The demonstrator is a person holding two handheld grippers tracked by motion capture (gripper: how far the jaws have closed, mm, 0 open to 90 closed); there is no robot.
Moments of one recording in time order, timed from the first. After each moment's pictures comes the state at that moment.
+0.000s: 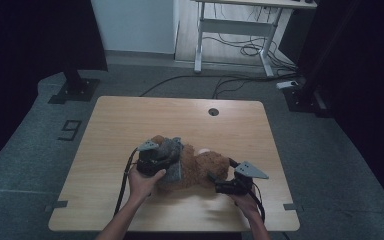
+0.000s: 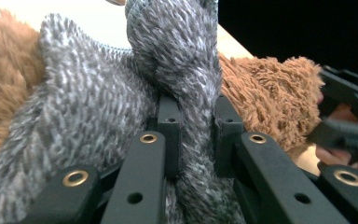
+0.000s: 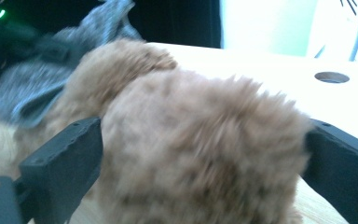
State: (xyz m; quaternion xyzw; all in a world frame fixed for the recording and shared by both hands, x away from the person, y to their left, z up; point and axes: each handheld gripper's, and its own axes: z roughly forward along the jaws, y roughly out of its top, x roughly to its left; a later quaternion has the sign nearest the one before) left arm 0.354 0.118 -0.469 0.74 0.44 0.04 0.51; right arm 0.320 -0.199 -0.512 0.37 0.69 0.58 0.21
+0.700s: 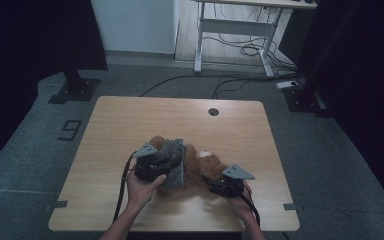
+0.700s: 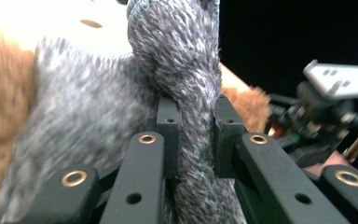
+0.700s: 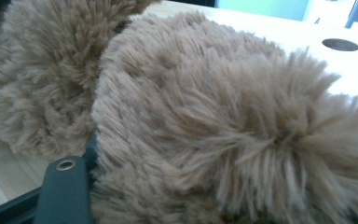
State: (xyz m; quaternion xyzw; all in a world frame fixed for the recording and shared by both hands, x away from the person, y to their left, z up) left arm 0.326 0.111 -0.437 0.73 0.40 0.06 0.55; right arm 0.321 -0.177 -0.531 0.38 0.74 0.51 0.22
